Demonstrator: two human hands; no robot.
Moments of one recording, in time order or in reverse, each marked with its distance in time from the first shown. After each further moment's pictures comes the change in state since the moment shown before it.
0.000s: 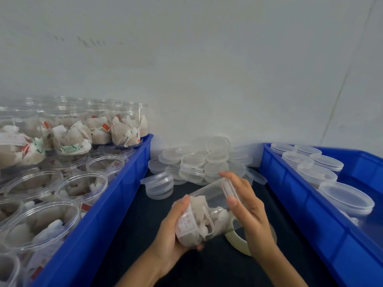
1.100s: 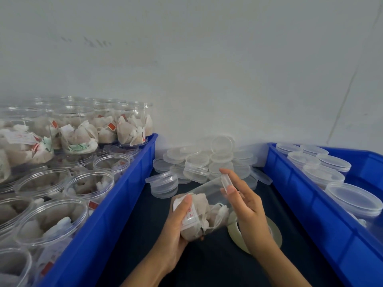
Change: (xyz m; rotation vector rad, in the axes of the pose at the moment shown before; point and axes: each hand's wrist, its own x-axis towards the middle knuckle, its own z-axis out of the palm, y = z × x) left_hand 0.008 -0.008 -0.012 0.081 0.129 0.086; right_hand 0.010 0.014 0.012 0.032 0.042 0.093
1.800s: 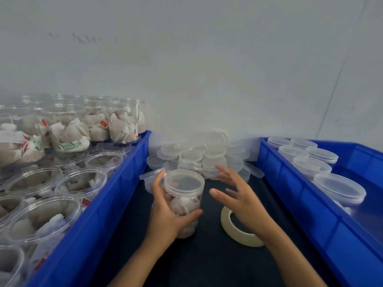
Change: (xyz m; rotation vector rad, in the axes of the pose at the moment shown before) left_hand 0.020 -0.014 -0.022 0.667 0.232 0.569; right_hand 0.008 0.003 -0.026 -0.332 -0.180 0.139
